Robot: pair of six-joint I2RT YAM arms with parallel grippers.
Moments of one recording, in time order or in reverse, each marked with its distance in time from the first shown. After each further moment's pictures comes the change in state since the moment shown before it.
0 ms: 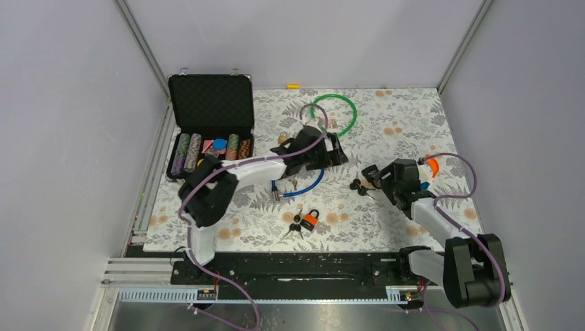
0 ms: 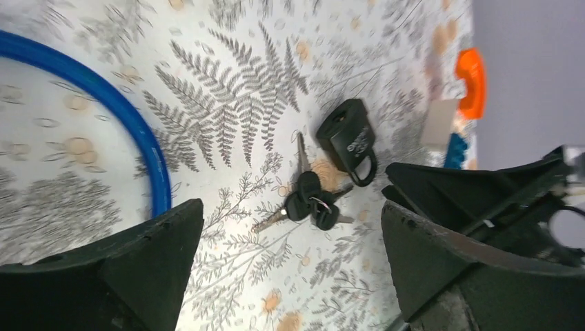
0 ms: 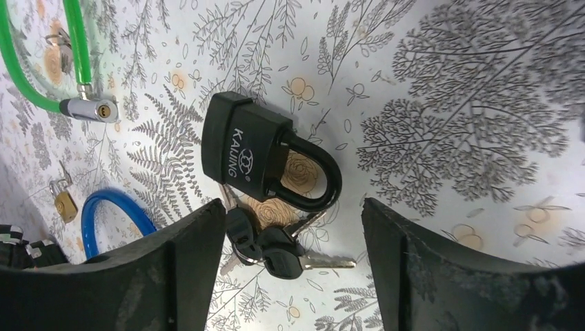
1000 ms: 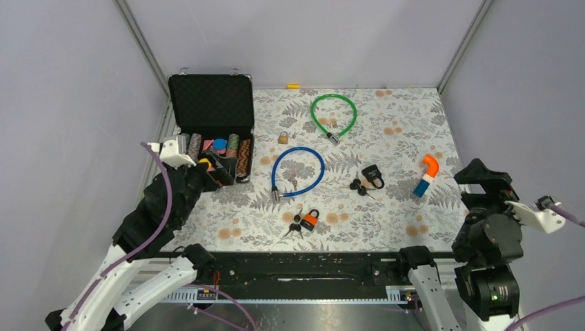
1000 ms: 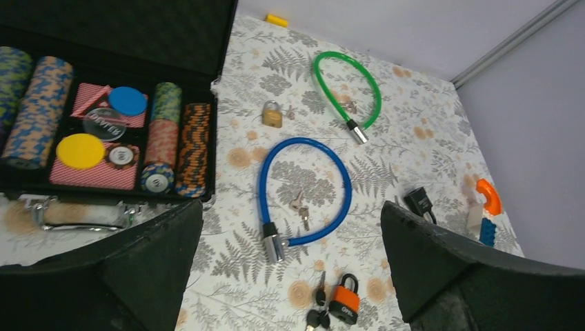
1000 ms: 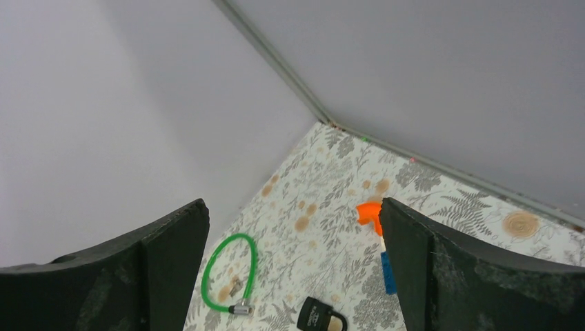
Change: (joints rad) left arm 0.116 -1.396 -0.360 -0.649 -0.517 0.286; right arm 0.000 -0.860 0.599 -0.630 0.590 -0.391
